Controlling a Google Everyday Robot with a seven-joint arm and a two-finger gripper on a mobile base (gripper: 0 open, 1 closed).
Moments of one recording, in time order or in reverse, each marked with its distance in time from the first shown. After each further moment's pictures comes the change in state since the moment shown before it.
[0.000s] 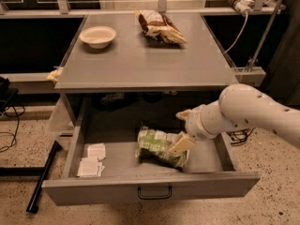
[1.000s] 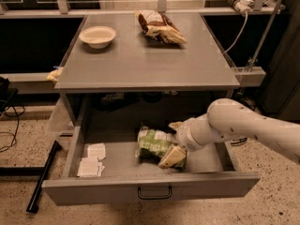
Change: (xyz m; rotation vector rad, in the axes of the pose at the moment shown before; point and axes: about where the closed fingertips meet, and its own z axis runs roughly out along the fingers) arm 0.013 0.028 0.059 -0.105 -0.044 0.062
